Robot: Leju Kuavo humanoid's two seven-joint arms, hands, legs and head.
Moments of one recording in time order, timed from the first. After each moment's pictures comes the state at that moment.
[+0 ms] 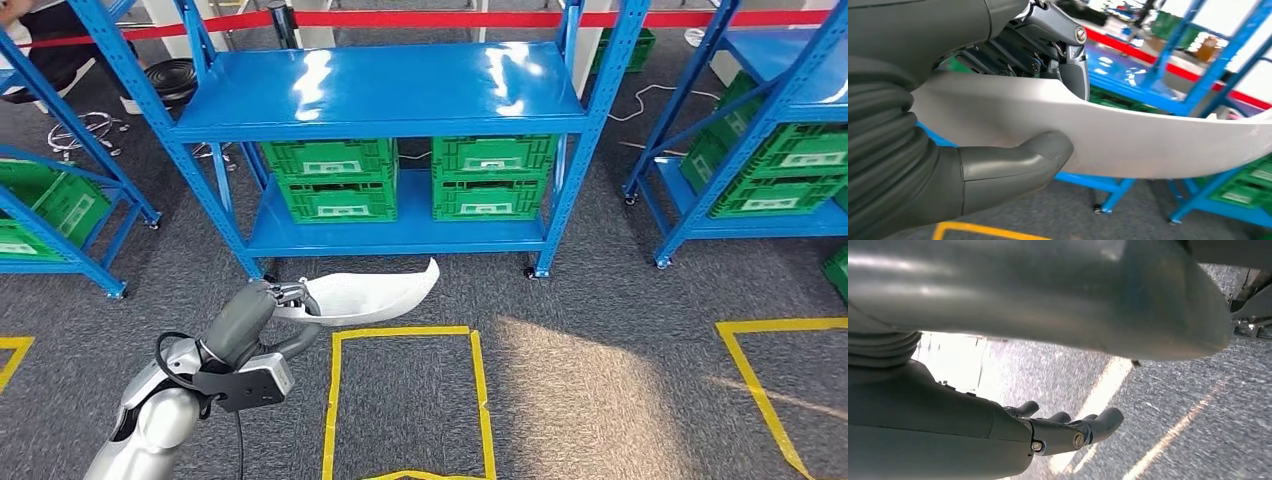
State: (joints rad) left arm -0.27 0.12 -0.39 -1.45 -0.63 -0.32 -0.54; right arm -0.09 0.17 -1.18 -0.21 1.34 -0.17 0.33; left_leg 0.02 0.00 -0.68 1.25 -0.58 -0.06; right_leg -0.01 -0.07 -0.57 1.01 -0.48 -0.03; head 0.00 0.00
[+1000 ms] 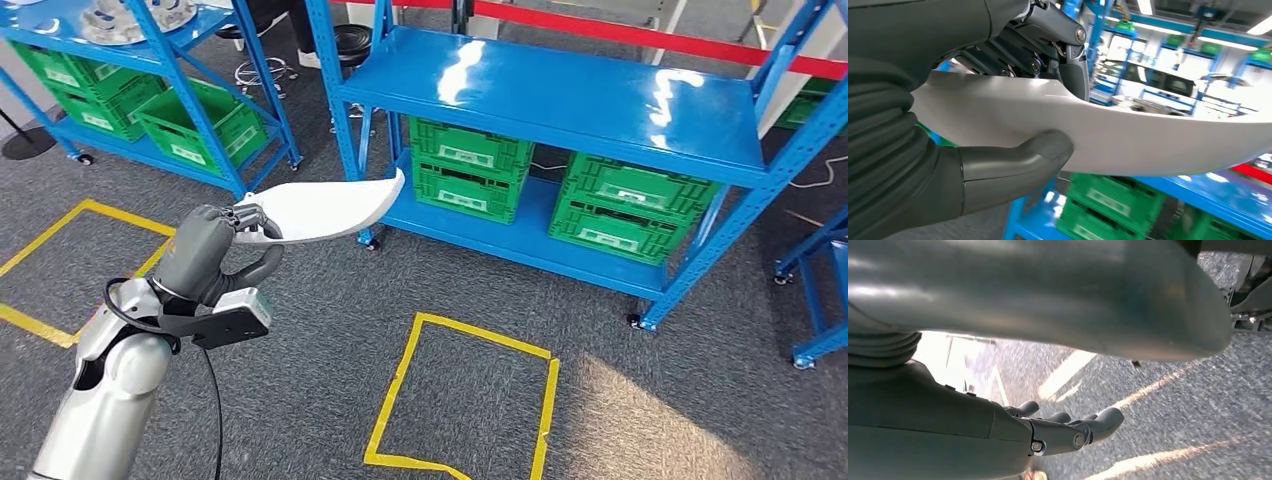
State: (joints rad) left arm -0.47 0.13 -0.35 -1.46 -0.74 -0.21 -0.51; right arm -0.08 0.17 -1.18 -0.21 1.34 -0.18 0.34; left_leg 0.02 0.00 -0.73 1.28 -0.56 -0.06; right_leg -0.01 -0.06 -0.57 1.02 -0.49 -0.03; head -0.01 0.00
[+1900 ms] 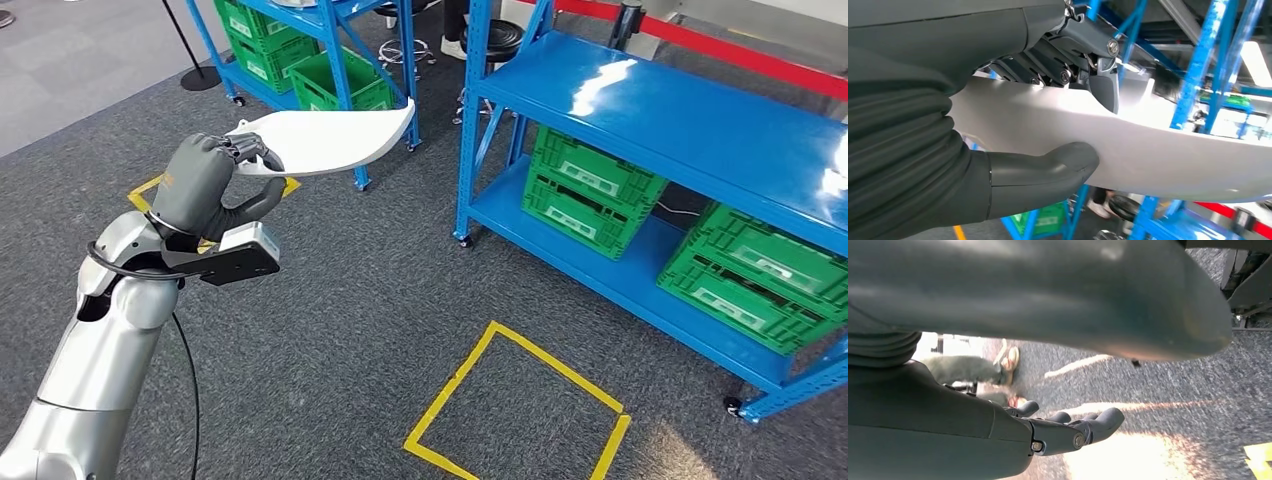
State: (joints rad) left arm -0.70 0.09 -0.42 -1.29 -0.76 -0.09 -0.52; right arm -0.10 0.17 -1.18 -0.21 1.34 -0.20 0.34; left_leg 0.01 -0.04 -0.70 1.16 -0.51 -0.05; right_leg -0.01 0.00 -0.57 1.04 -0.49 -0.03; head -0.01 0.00
